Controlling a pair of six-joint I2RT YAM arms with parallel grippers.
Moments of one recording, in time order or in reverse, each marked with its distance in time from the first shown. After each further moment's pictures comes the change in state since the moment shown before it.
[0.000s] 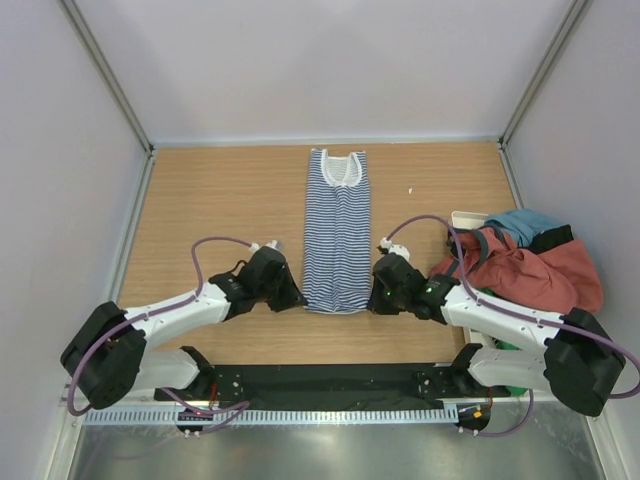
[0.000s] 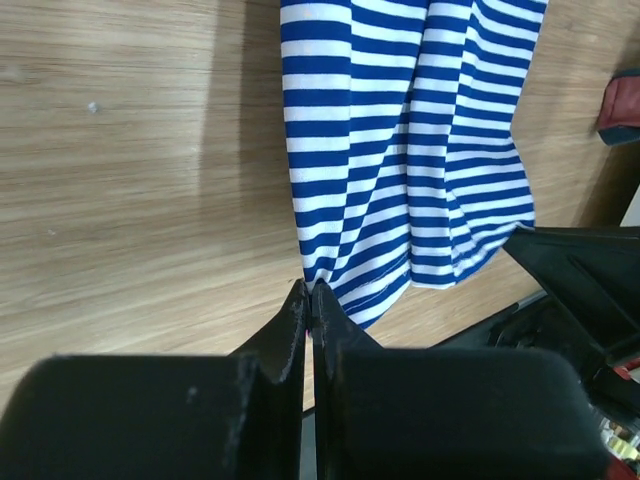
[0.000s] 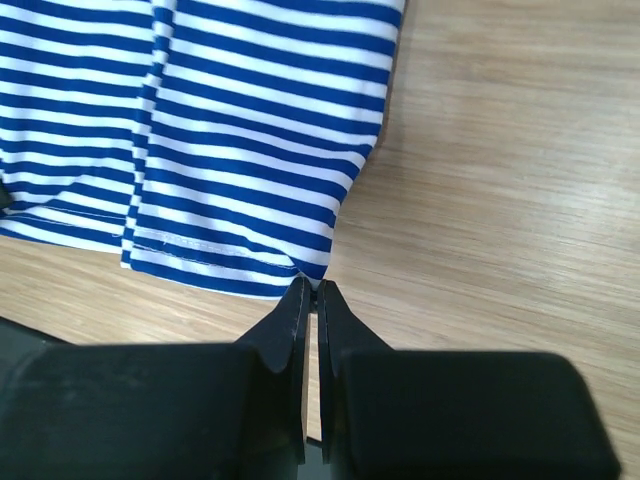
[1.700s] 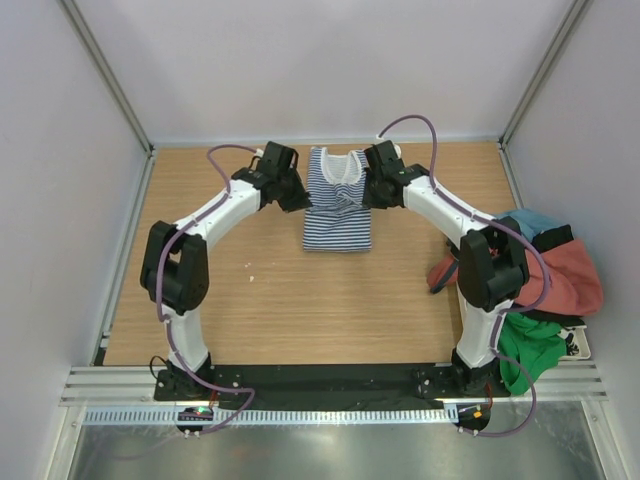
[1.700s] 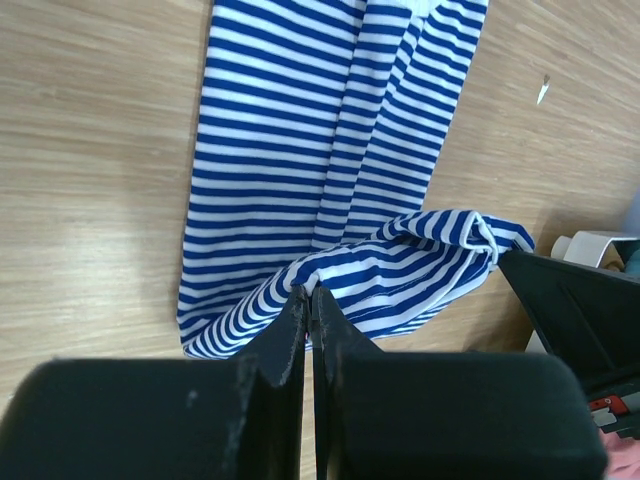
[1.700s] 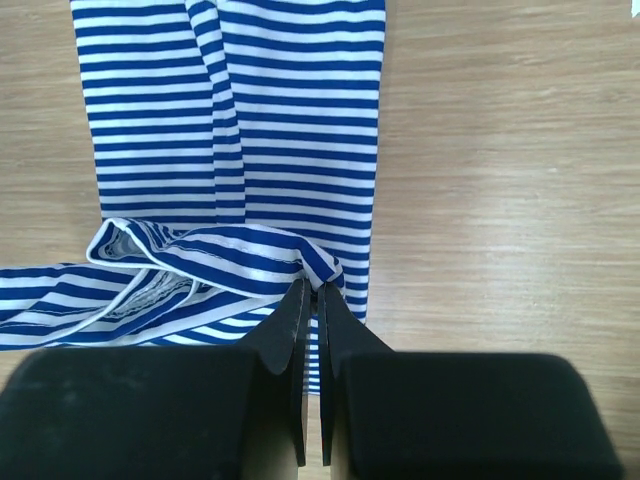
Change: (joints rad) left arm 0.292 0.641 0.982 -0.329 -0.013 0.175; right arm -0.376 0.718 0.965 -0.184 0.049 -0.298
